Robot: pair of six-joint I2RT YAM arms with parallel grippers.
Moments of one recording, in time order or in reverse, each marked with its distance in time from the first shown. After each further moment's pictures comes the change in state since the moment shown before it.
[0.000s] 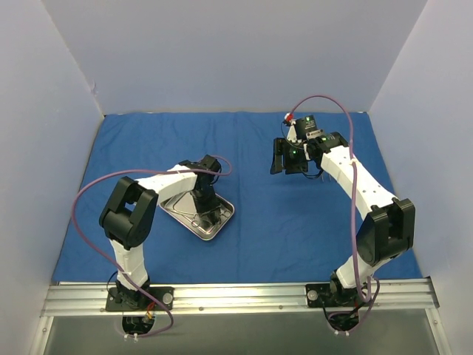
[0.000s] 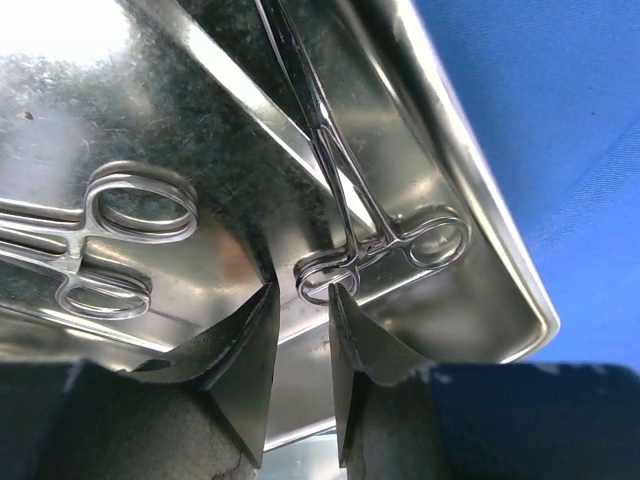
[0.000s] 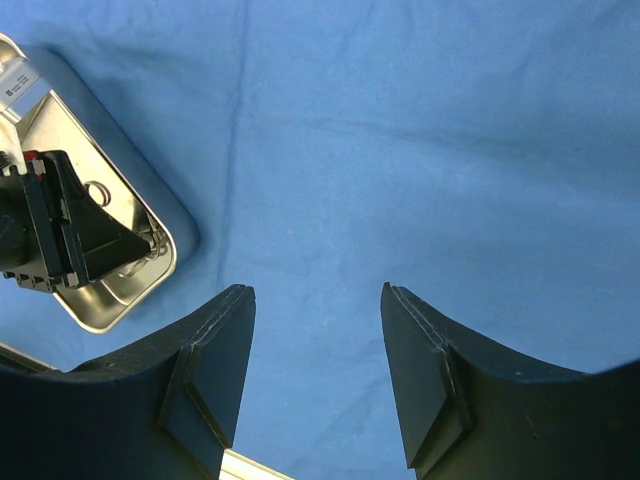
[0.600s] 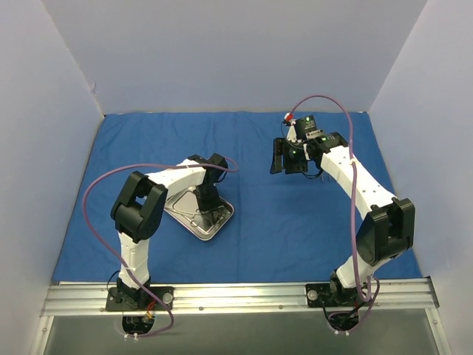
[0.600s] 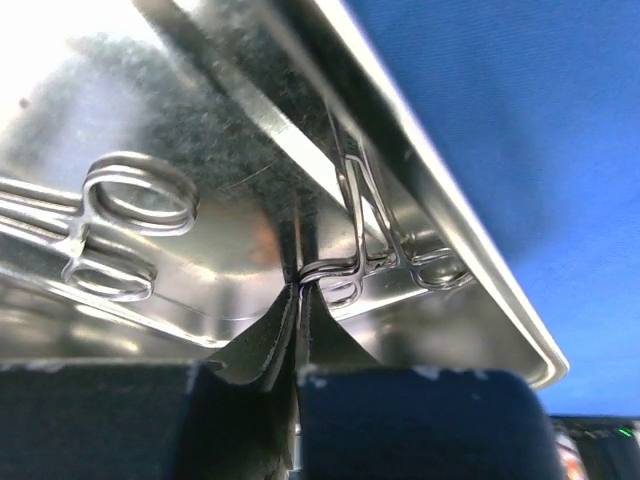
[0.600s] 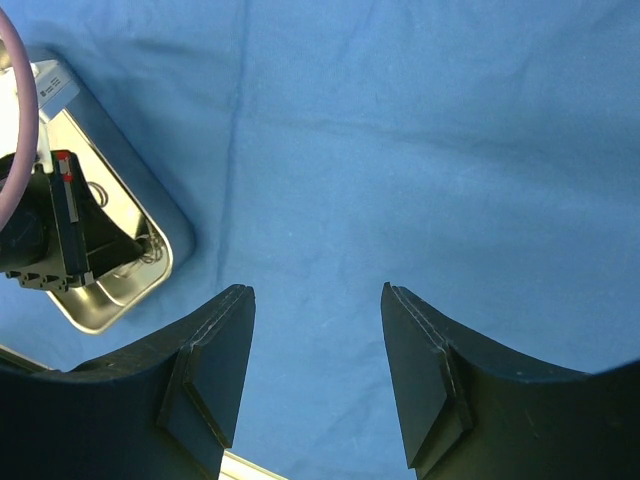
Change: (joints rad) left arm -0.024 0.113 0.142 -0.160 -0.045 0.018; right arm 0.000 0.000 -0.007 0.011 0.000 -0.001
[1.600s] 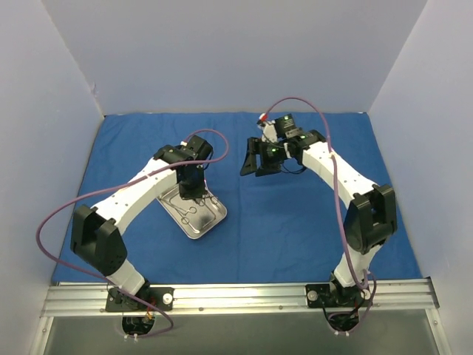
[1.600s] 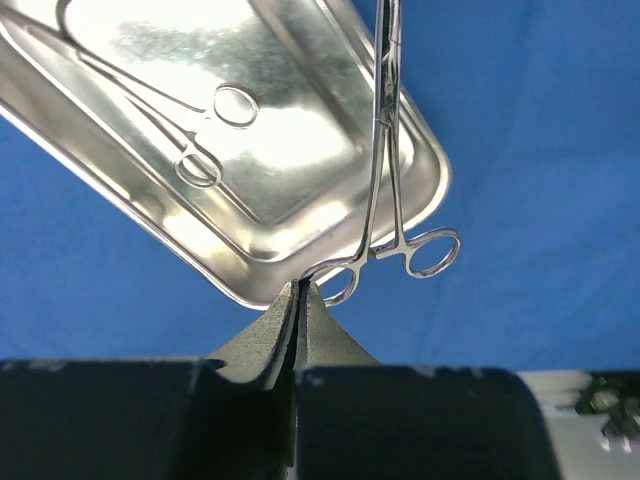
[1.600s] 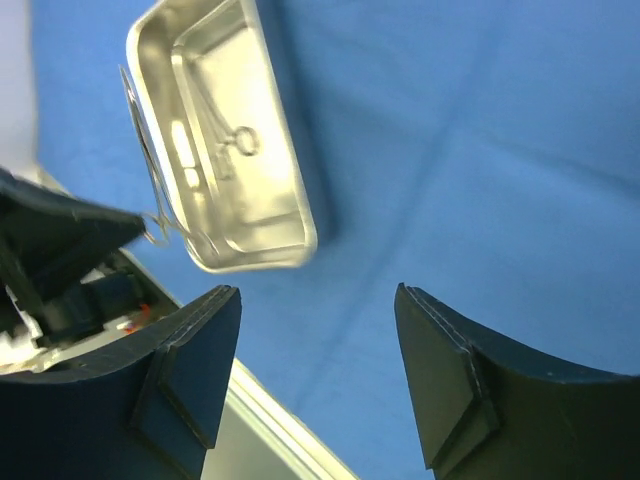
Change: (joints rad) left arm 0.002 -0.375 0.042 -0.136 -0.216 0.199; right arm 0.088 0.124 0.074 0.091 -0.305 0.075
